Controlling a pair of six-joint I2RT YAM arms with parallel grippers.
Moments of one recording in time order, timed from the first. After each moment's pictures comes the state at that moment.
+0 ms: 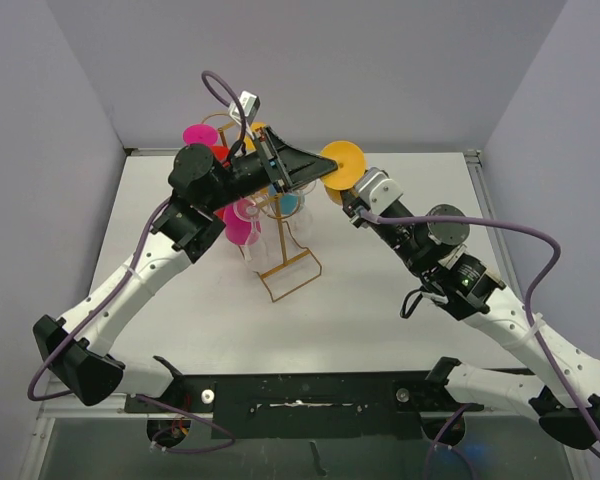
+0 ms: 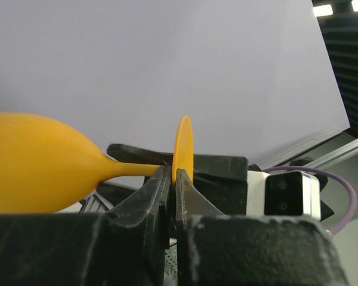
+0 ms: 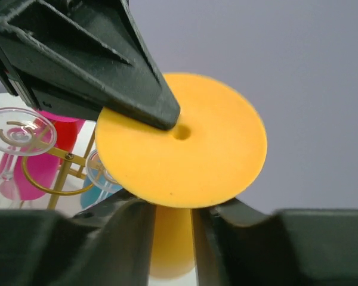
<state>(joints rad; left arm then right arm) -0.66 1.36 1.43 0.24 0.50 -1.26 0.84 1.01 1.18 0.04 0.11 -0.58</state>
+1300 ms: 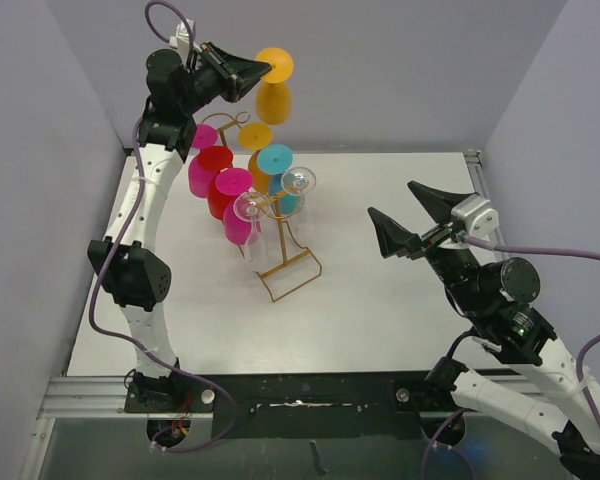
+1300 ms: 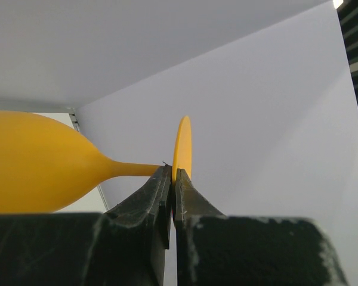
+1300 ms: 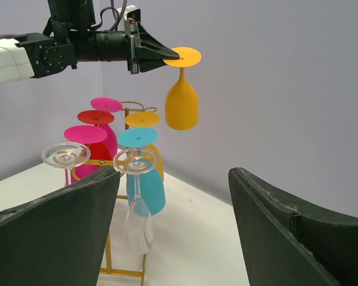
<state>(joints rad) -0.22 1.98 2.20 -0.04 0.57 -1.30 0.84 0.67 1.01 0.02 0.20 -0.21</state>
